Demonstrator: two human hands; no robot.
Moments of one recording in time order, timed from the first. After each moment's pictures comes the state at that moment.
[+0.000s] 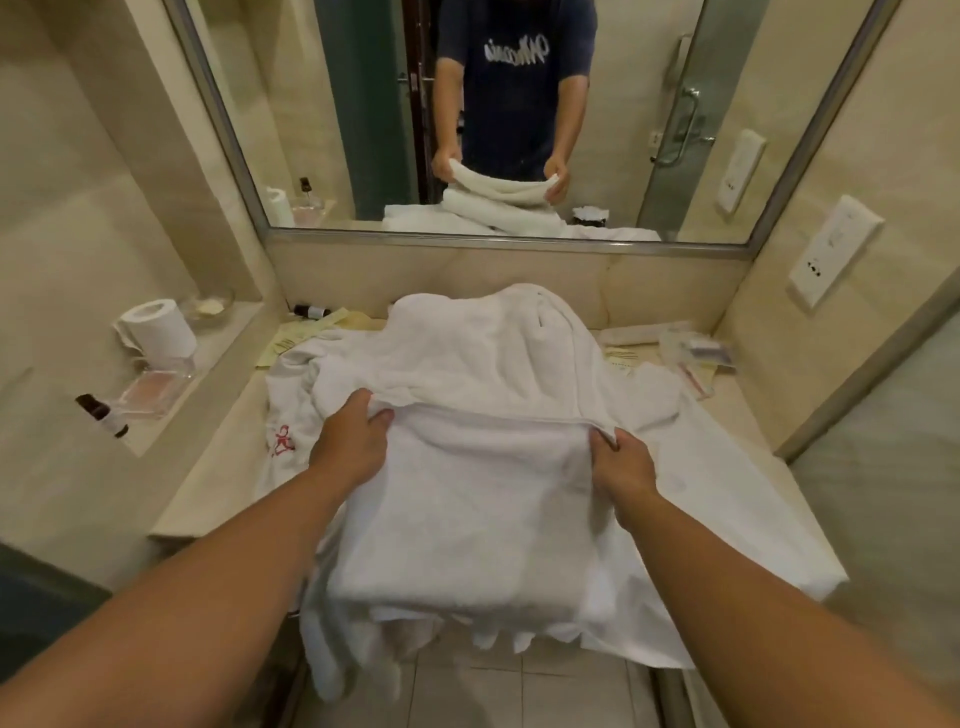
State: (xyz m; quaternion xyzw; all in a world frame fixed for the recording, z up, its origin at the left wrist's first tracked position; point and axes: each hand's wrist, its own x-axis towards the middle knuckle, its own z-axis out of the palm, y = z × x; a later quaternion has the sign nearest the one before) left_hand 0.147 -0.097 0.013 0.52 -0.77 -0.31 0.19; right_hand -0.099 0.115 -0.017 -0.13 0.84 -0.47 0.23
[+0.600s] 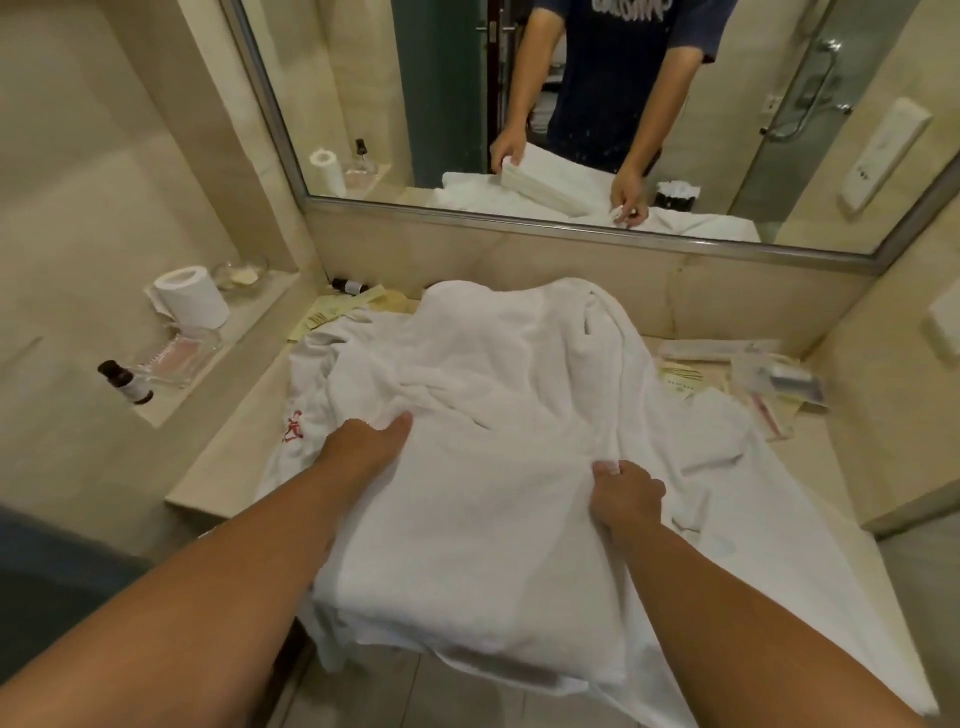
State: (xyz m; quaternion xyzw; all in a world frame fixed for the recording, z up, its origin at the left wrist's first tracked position) left_hand 0.109 -0.128 -0.018 0.70 -0.60 -0.39 0.04; right_hand -0.156 0.048 -0.084 -0.12 0.90 -0.29 0.30
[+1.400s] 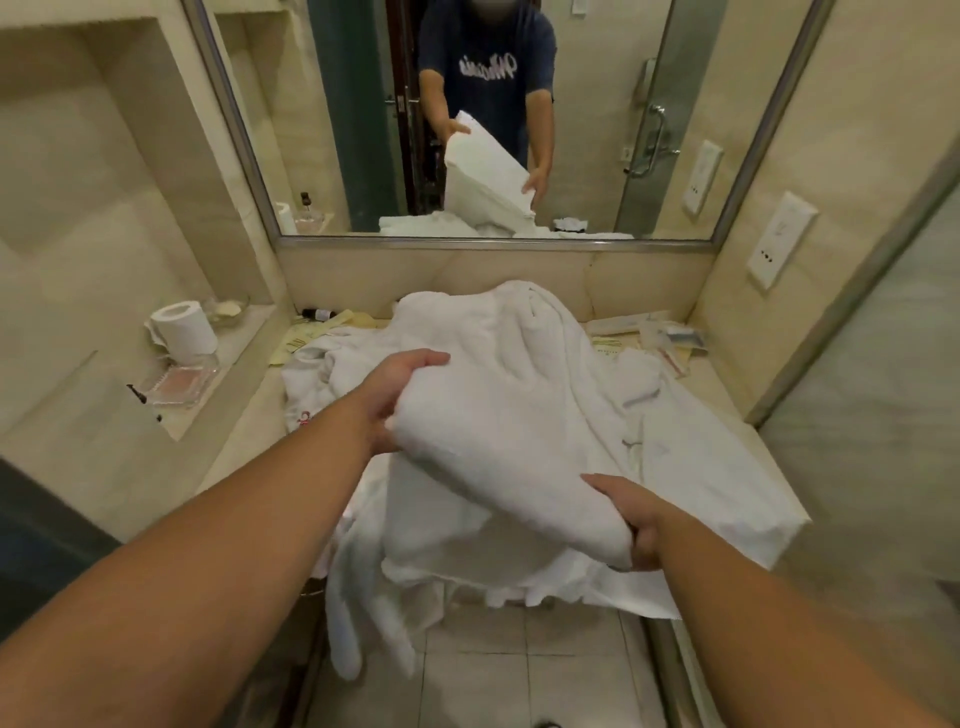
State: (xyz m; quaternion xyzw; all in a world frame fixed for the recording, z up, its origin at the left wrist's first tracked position) left_hand 0.162 -0.033 0.121 0.41 -0.47 -0.78 0.08; right_hand -0.042 0.200 -0.015 0.06 0.69 -0.44 0.57
